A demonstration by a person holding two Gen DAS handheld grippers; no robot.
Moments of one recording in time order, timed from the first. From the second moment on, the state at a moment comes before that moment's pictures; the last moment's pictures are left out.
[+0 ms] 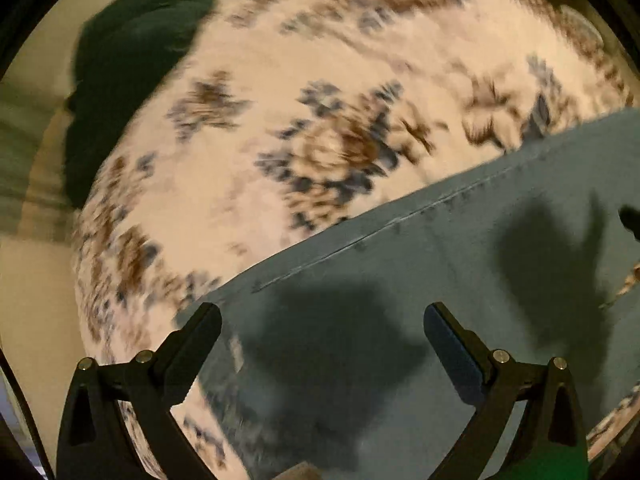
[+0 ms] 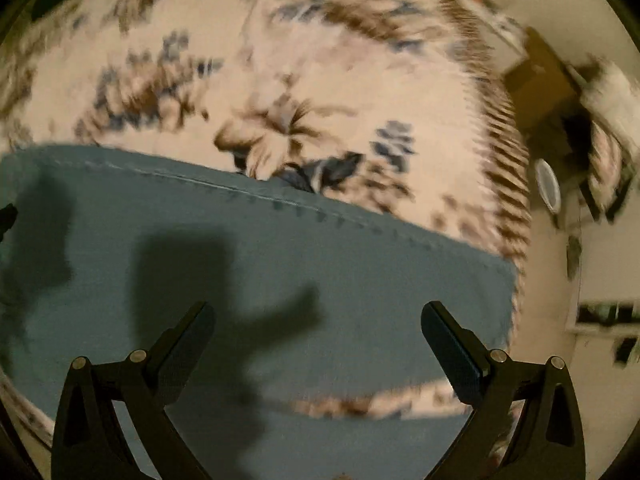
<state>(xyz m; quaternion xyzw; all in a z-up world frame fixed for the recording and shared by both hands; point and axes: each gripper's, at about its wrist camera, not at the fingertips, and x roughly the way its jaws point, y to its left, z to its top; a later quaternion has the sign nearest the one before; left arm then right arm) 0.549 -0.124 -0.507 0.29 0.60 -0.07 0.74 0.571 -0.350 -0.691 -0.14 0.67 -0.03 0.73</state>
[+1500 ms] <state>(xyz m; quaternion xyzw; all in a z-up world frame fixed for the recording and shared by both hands) 0.276 -0.060 -0.621 -0.03 0.72 -0.02 0.70 0.271 -0.334 -0.767 -0.10 0.73 0.03 0.67</state>
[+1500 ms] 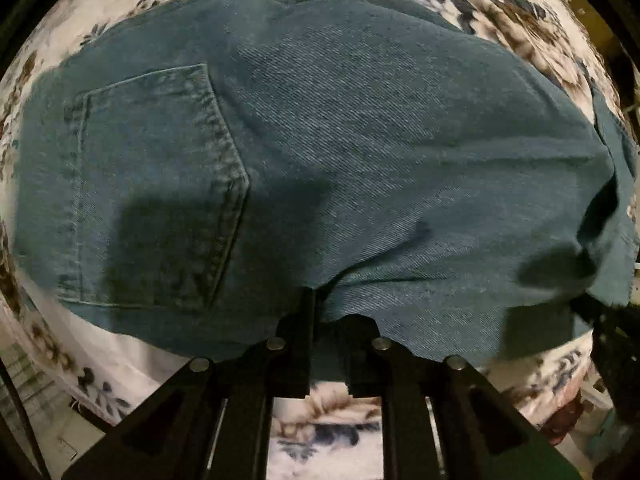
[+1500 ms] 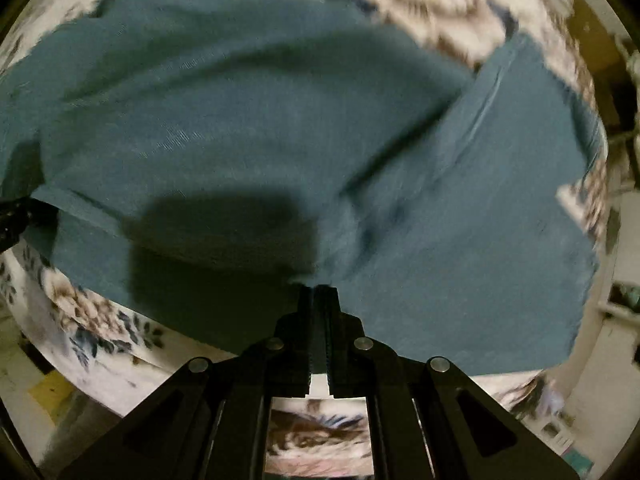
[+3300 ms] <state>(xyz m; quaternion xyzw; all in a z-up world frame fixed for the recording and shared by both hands) 0.257 -0.069 -0.582 -0.03 0.66 0.06 0.75 0.167 -0.656 -0.710 0.43 0.57 -0.26 0.65</state>
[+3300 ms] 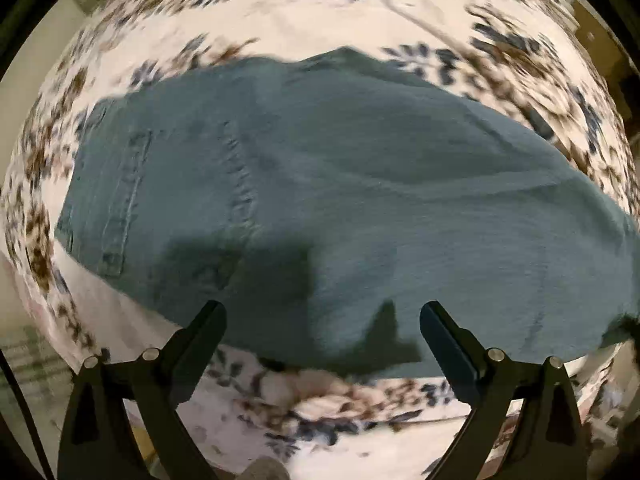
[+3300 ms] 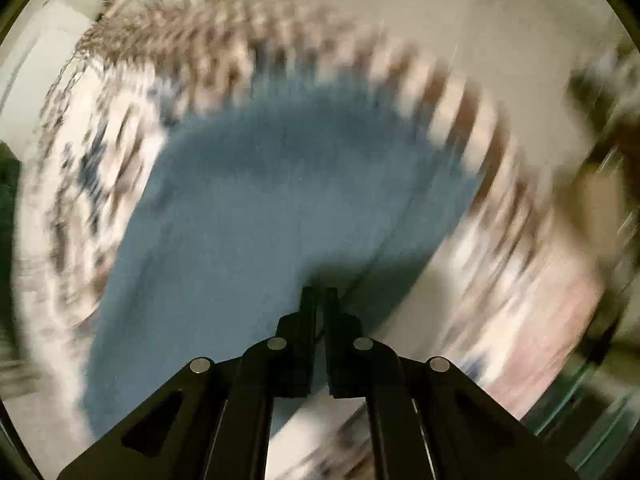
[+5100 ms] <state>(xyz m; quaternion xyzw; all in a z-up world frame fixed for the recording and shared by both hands) 0.255 -0.006 -0.588 -0.08 0.62 0.04 0.78 0.139 -0.635 -0.698 0.45 0.52 -0.27 0.67</state>
